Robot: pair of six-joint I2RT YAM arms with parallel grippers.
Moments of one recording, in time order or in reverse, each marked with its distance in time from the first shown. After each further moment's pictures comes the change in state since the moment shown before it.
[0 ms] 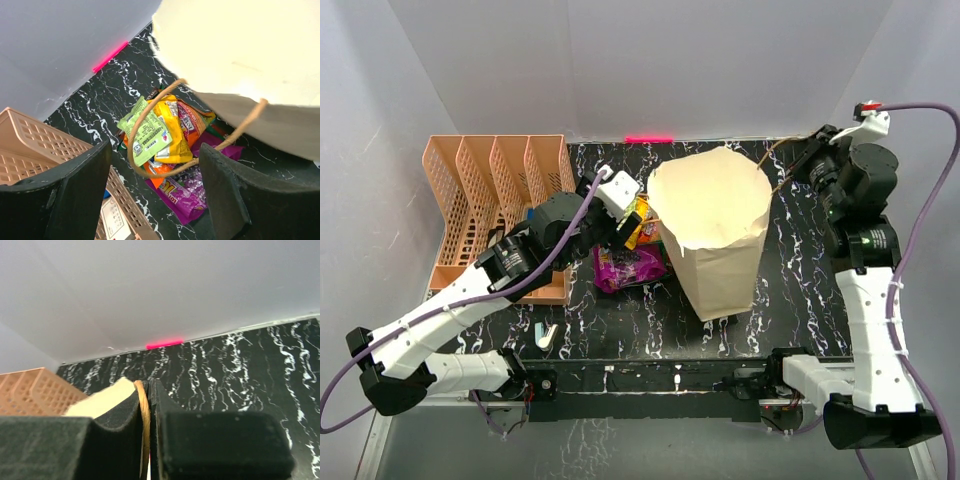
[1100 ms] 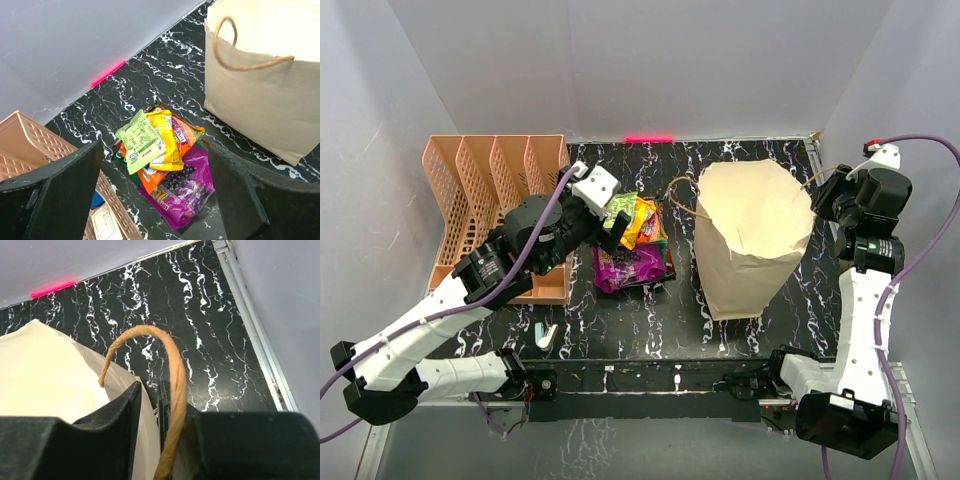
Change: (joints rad) left arm 0.000 -0.083 0.006 0.003 0.028 -0.043; right arm -0.326 -0.026 -0.213 -0.157 -0.057 -0.247
